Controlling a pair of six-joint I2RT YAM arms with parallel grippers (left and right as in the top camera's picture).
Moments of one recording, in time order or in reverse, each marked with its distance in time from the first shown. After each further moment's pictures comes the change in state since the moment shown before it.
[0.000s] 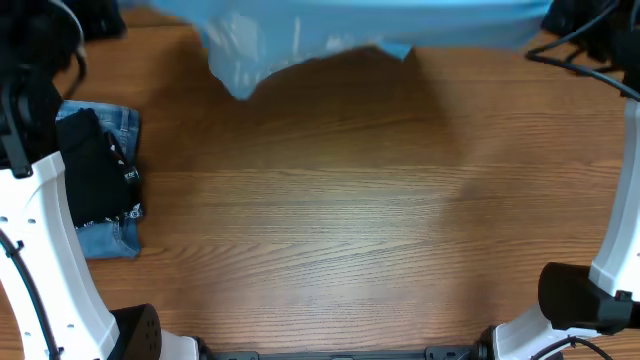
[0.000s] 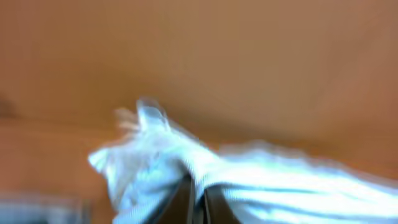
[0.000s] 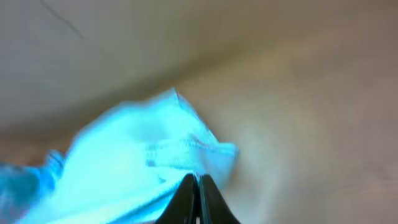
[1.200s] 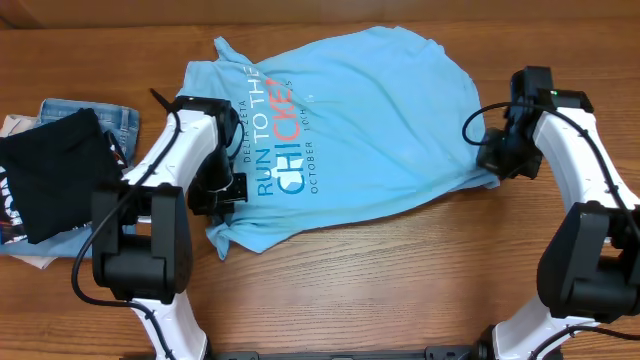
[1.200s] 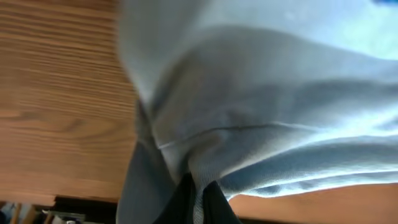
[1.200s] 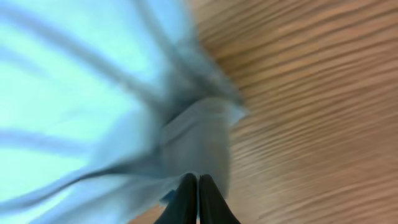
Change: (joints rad) left arm -0.254 0.323 -0.911 -0.188 -0.229 -0.102; right arm 0.003 0.047 -0.913 0.210 0.076 -0.068
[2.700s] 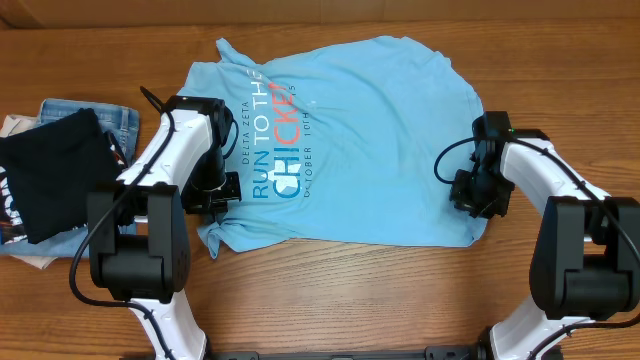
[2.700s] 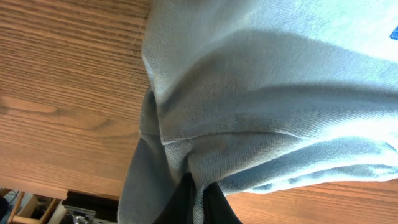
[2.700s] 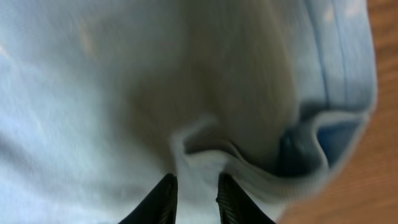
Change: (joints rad) left arm 0.015 0.000 0.000 0.003 -0.059 -0.032; right arm 0.083 0.001 -0.309 0.196 -0.010 0.073
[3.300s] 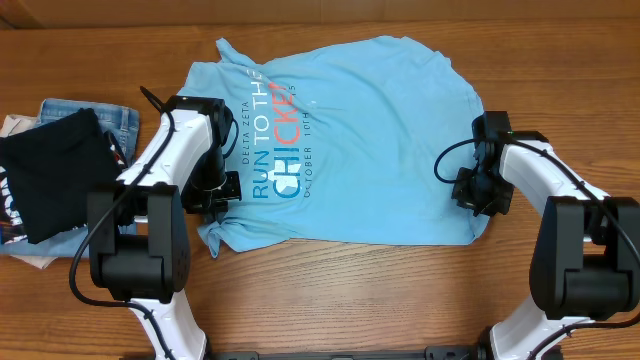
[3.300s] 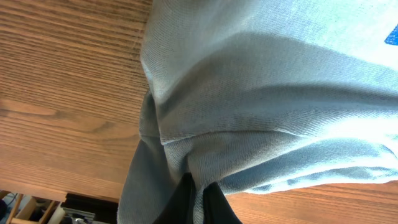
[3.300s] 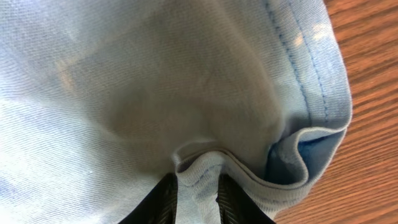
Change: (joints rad) left arm 0.000 0.000 0.000 0.007 0.001 0.000; right arm 0.000 0.000 -0.006 0.035 0.068 0.027
